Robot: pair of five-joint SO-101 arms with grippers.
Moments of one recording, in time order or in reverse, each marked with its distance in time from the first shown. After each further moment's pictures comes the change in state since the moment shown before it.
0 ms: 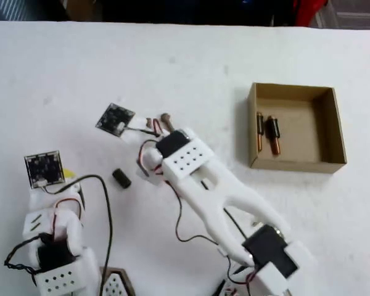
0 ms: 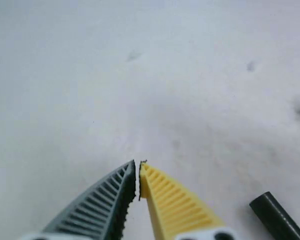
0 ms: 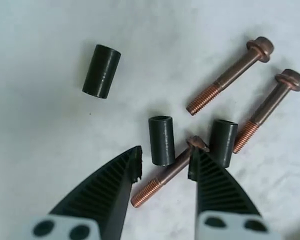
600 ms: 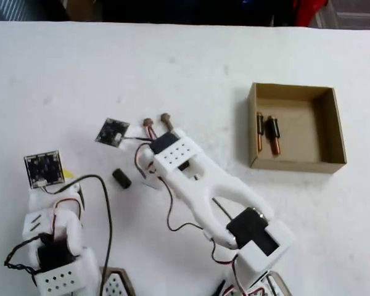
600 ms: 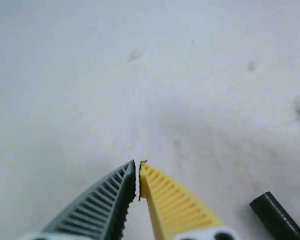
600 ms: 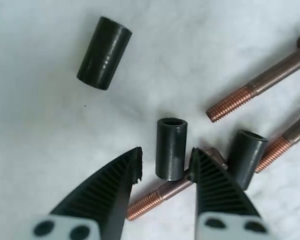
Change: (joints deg) left arm 0.0 0.0 0.0 0.0 0.0; right arm 0.0 9.1 -0.4 -3.2 6.2
